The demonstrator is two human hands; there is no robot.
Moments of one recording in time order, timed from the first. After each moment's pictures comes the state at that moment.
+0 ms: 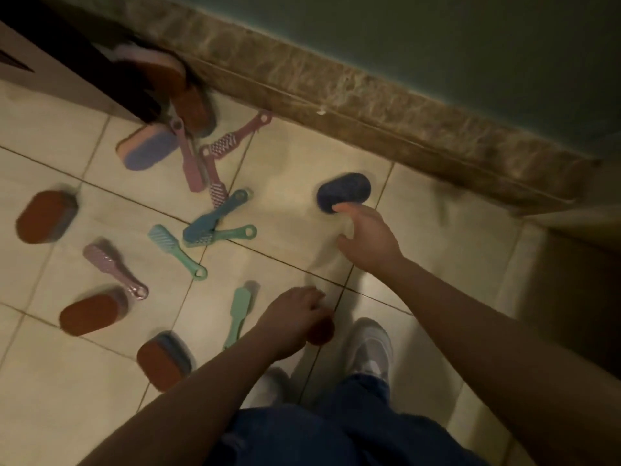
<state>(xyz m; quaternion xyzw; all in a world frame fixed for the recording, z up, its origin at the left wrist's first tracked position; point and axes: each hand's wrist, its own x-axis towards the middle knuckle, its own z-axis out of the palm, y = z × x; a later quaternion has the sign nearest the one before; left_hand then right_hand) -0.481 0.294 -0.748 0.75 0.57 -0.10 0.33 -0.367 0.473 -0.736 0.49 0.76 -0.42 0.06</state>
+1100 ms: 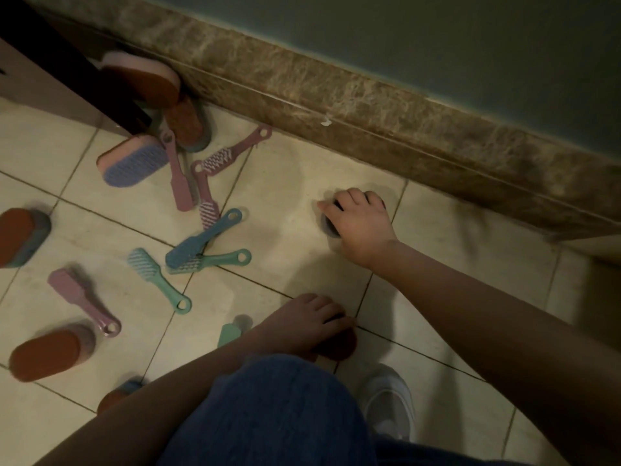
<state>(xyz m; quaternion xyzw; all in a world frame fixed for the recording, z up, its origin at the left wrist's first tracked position) -0.500 0.341 -0.811 0.86 0.44 -0.08 0.24 -0.404 0.520 -0.801 0.30 0.94 -0.09 0.13</state>
